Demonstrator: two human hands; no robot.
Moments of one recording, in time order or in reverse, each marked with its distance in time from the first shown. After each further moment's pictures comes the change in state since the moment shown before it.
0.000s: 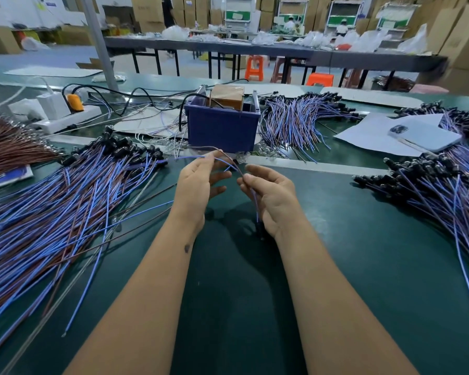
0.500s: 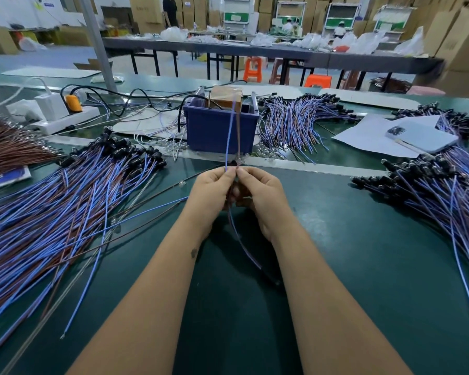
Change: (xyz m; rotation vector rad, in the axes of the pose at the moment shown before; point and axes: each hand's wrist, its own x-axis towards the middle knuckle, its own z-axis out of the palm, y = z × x) left_hand -0.002 -0.011 0.012 0.199 -0.109 -0.004; right_hand -0.001 0.008 0.005 -0.321 -0.096 -0.045
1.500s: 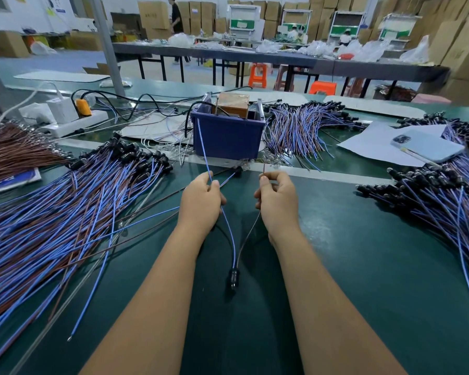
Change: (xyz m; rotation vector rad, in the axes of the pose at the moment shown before) left_hand 0.014 -0.019 -0.025 0.406 0.214 0.047; right_hand 0.006 0.004 -0.005 -0.288 0.309 -0.126
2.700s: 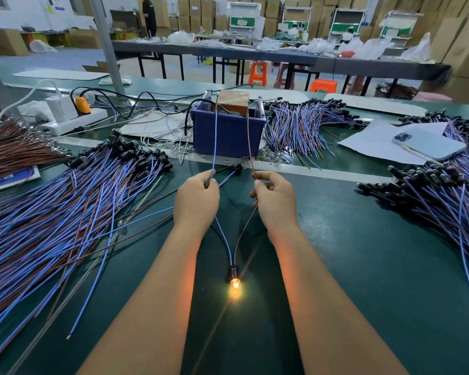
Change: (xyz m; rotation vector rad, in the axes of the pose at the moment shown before) left_hand 0.001 -0.004 -0.003 0.141 0.090 0.013; right_hand 0.001 0.003 -0.001 -0.098 -0.057 0.015
